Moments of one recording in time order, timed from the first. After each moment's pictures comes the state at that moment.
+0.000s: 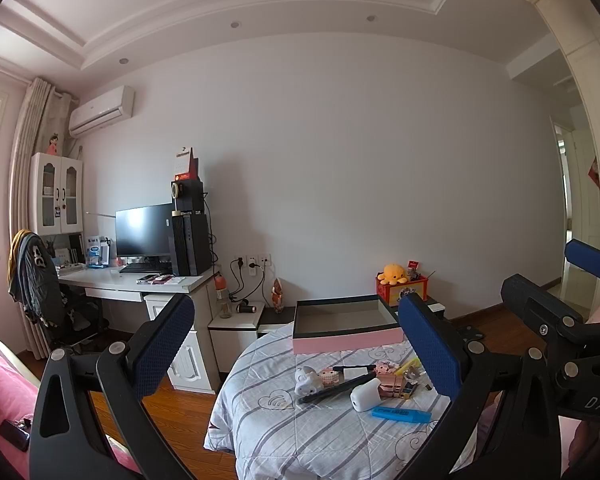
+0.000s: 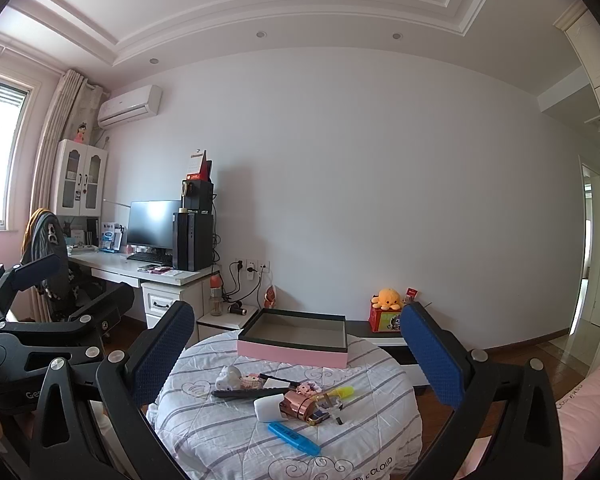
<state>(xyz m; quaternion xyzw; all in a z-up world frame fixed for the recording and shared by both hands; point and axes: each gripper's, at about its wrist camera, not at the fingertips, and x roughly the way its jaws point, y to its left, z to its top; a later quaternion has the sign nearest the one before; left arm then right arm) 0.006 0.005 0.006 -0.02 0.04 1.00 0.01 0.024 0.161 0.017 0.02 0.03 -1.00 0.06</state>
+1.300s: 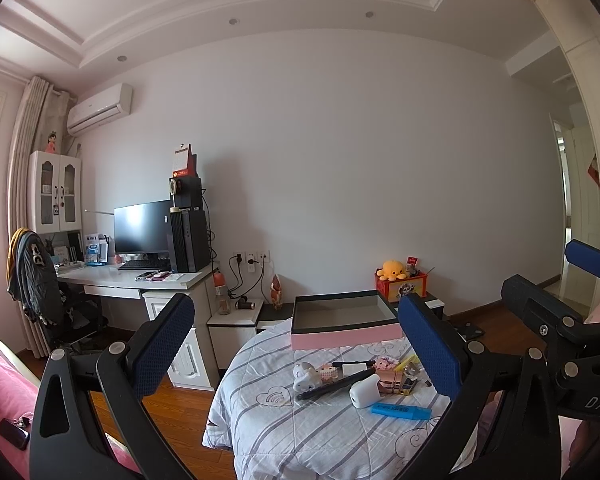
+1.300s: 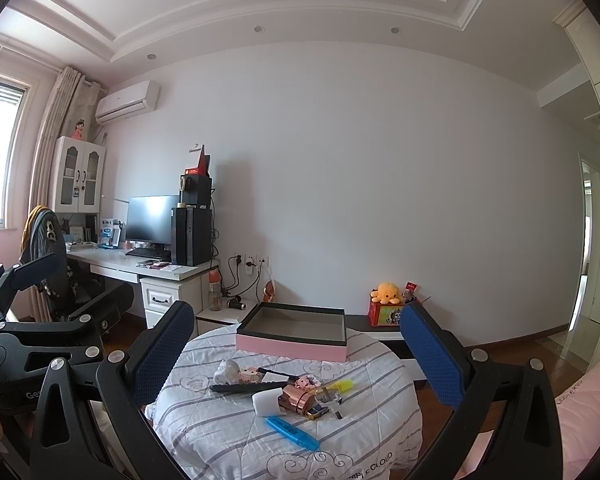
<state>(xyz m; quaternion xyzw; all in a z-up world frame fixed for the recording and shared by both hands) 0.006 0.003 0.000 -0.02 0.03 1.00 0.01 0.028 0.161 0.017 0.03 0.03 -1.00 0.05</state>
